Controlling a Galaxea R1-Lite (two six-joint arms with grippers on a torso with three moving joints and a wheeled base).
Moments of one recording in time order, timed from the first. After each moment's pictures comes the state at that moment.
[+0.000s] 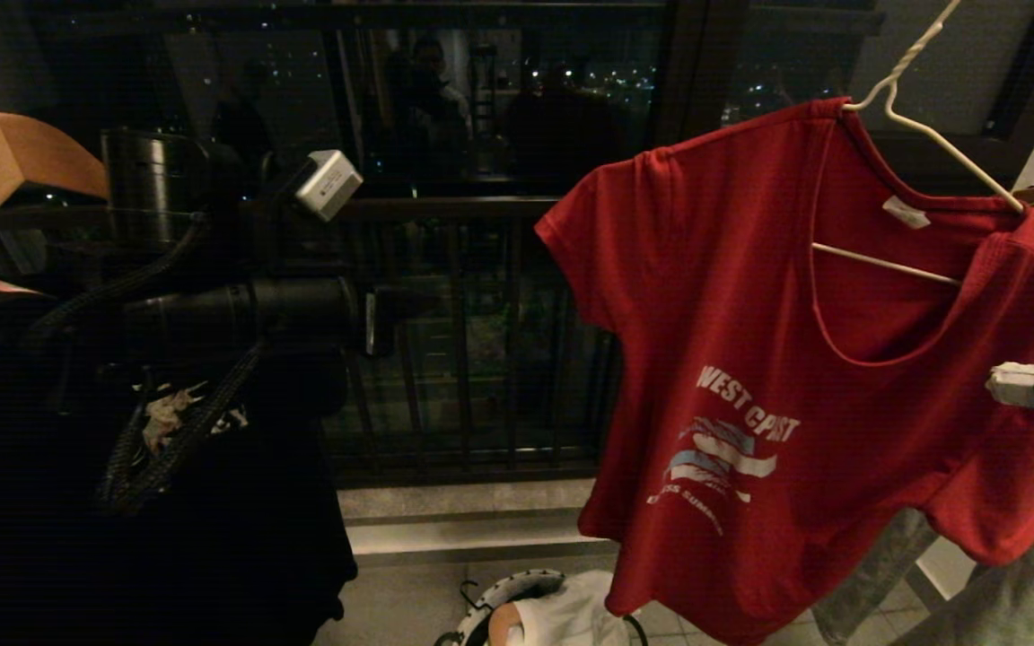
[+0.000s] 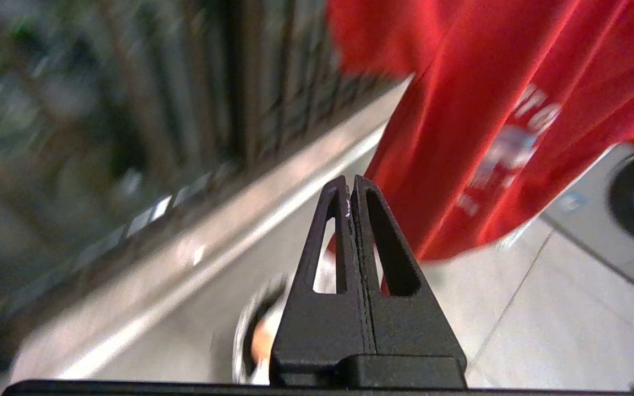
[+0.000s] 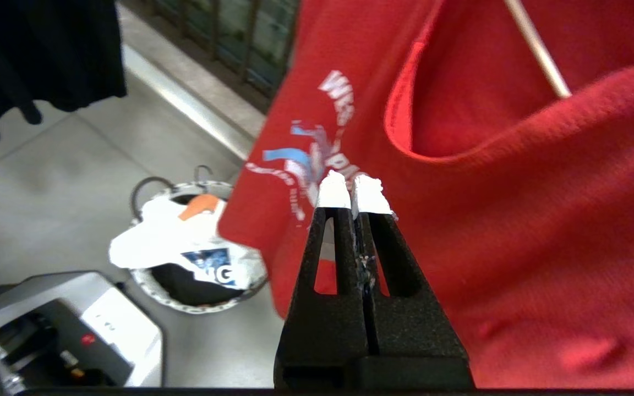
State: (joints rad) left arm -0.41 1.64 -1.13 -0.31 -0.42 -0.02; right arm -0.08 1.02 -0.97 0.32 0.54 -0.53
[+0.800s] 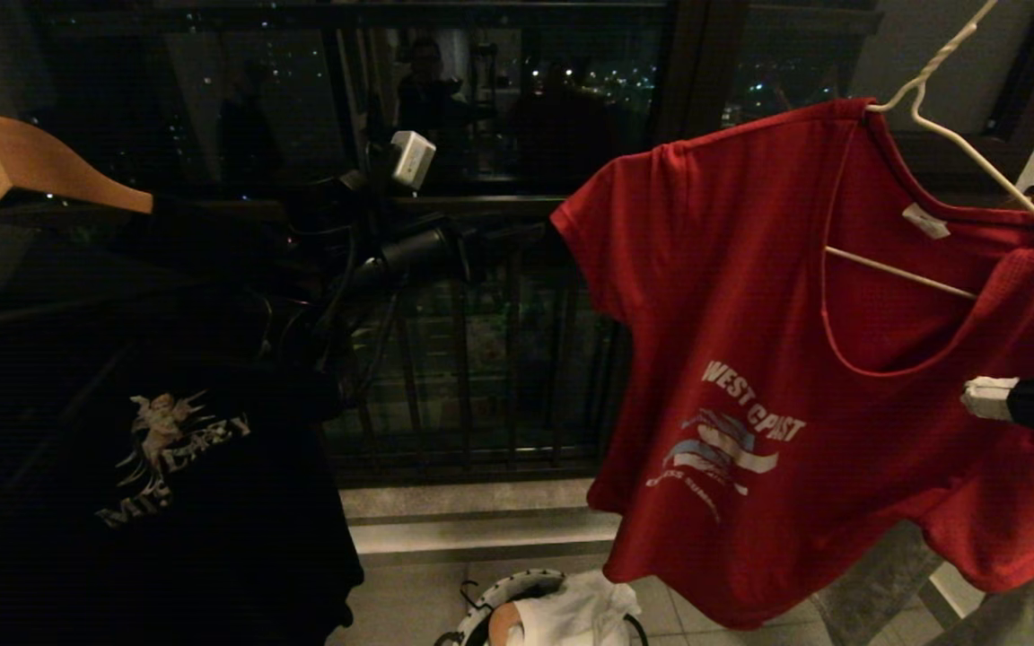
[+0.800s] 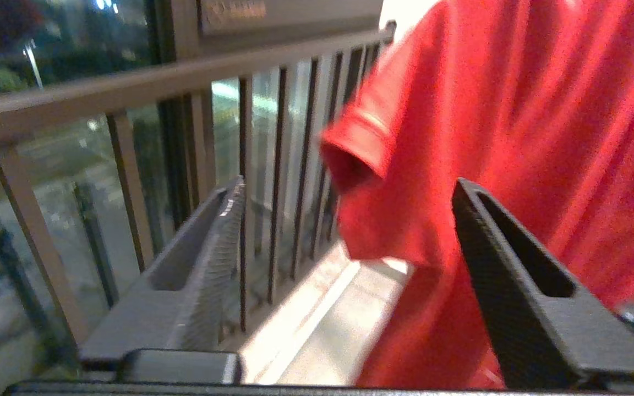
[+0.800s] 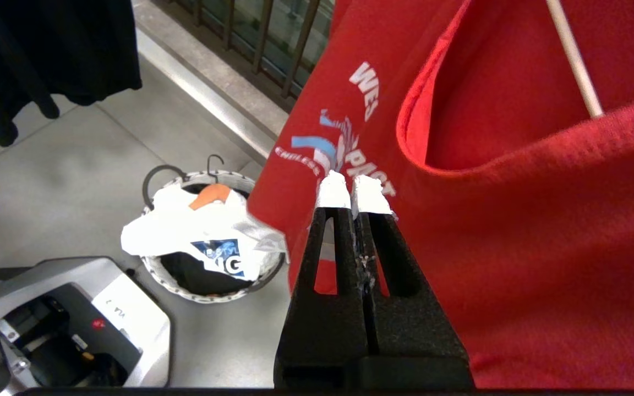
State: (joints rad) left arm -0.41 2.12 -1.53 -0.85 -0.60 -0.19; right arm -0.08 1.05 -0.96 0.32 0.57 -0.56
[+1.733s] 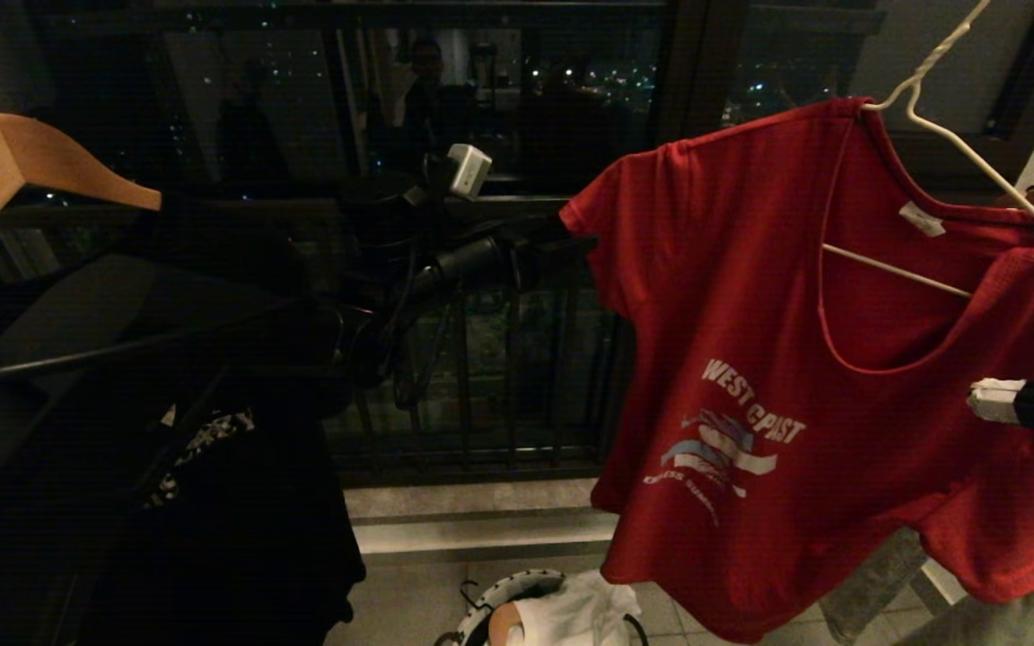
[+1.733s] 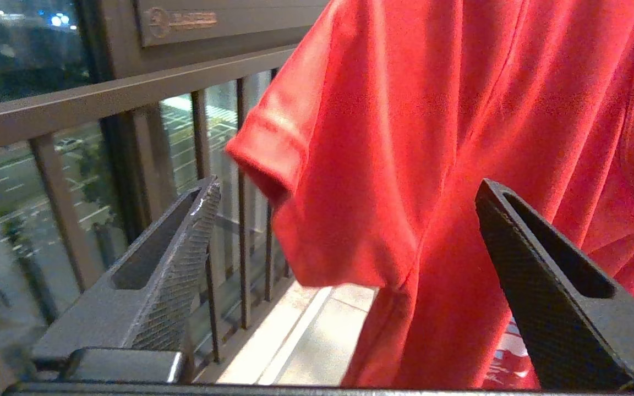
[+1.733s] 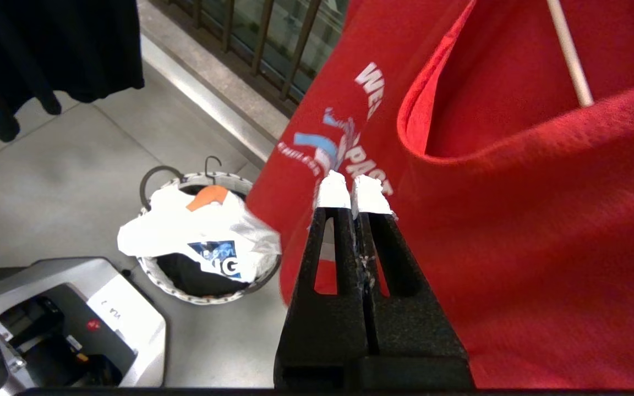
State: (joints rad) left arm -0.49 2.25 -1.70 -0.85 -0.62 -0.20; right arm -0.08 1.03 -0.95 0.32 0.57 -0.57
